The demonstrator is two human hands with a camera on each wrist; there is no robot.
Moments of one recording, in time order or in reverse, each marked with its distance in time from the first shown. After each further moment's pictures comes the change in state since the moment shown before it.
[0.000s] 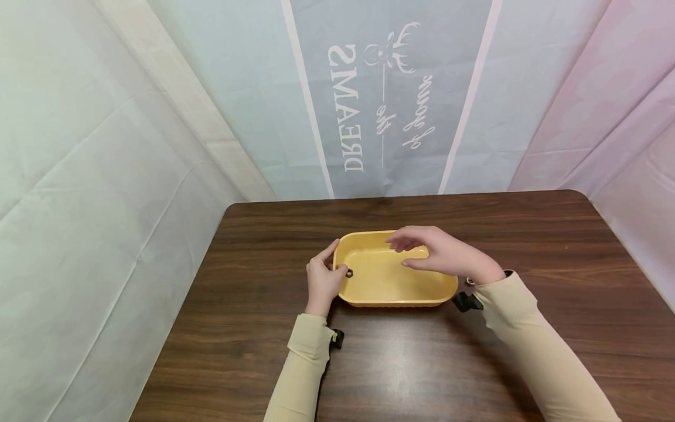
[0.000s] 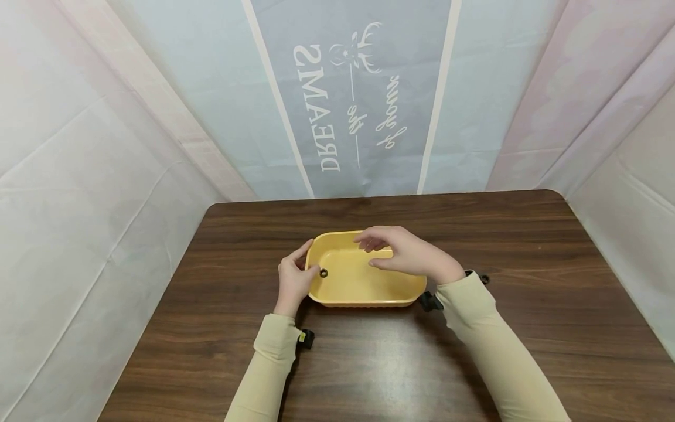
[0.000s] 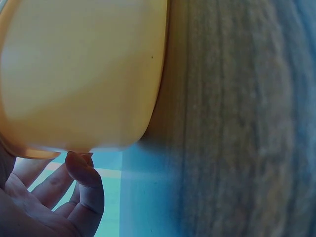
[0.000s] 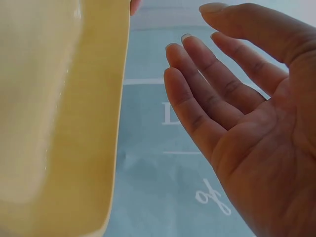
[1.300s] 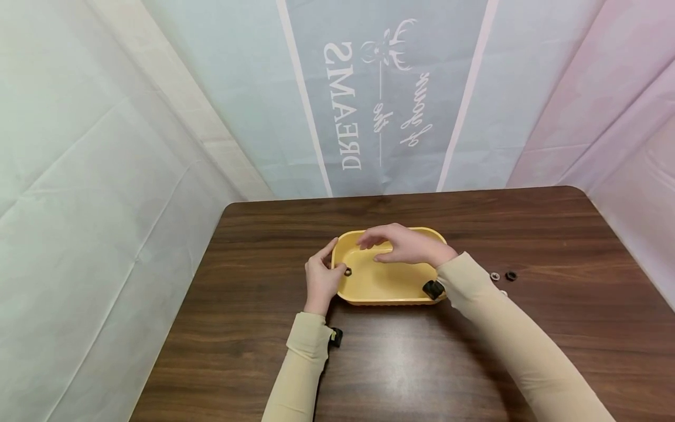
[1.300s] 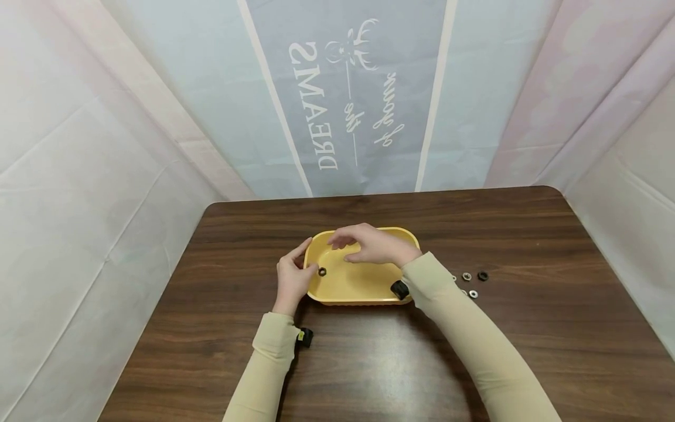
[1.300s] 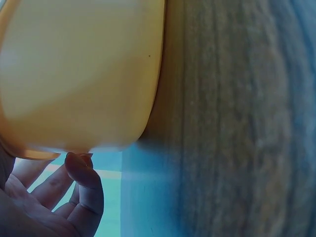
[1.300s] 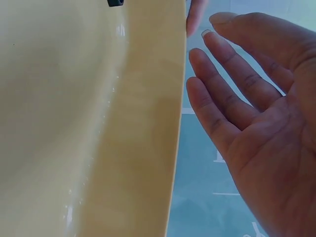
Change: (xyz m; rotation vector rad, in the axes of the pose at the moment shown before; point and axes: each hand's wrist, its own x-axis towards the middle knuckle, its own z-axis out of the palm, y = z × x) left_hand -0.001 0.002 -0.001 0.013 -0.003 0.029; right_hand 0.056 0.021 0.029 0.039 -0.152 -0.069
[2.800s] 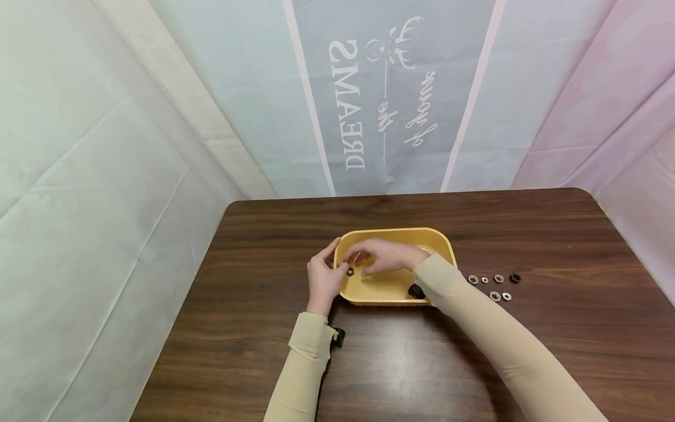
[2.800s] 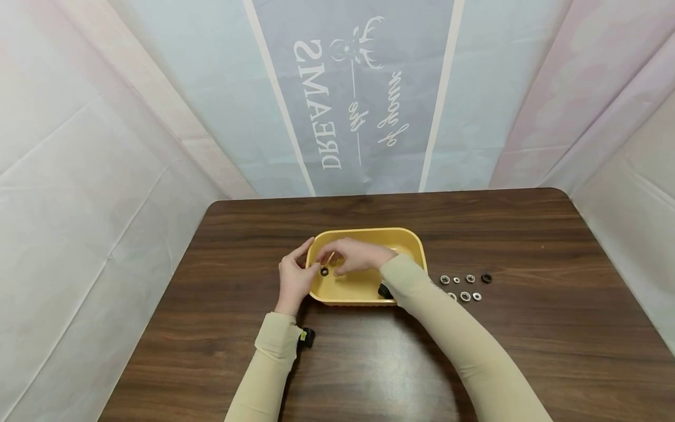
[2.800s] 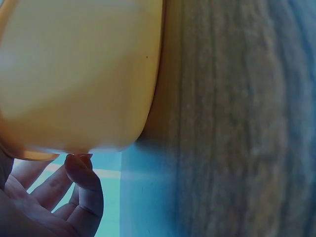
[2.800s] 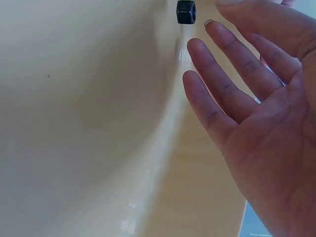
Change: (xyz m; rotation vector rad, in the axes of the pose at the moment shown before) left_hand 0.004 -0.007 0.001 0.009 0.012 0.017; right_hand 0.036 0.021 0.040 0.112 -0.200 0.054
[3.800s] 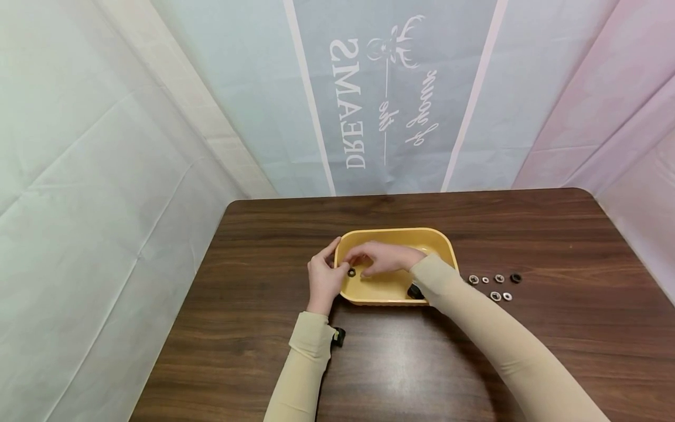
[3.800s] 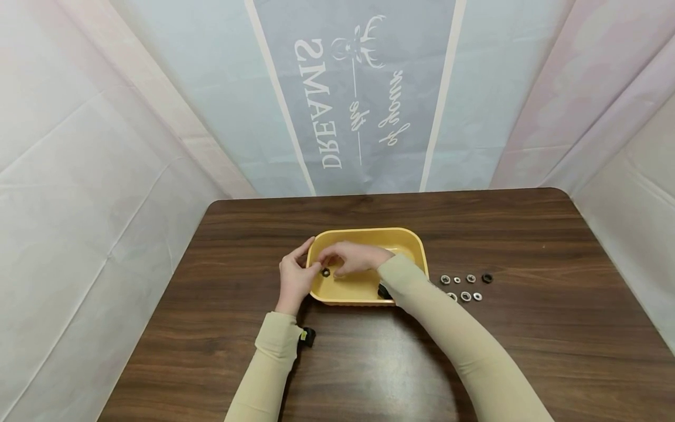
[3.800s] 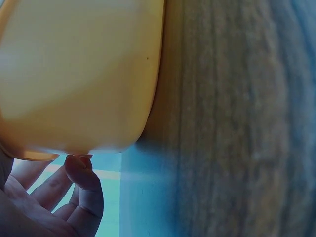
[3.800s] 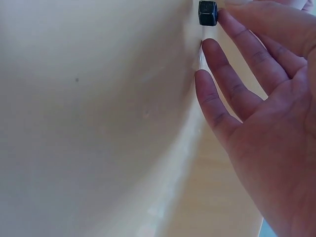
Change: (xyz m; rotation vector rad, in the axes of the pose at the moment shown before) left_hand 0.001 0.000 0.000 -0.018 0.005 0.006; right_hand 0.006 0.013 0.007 -0.064 -0.018 -0.041
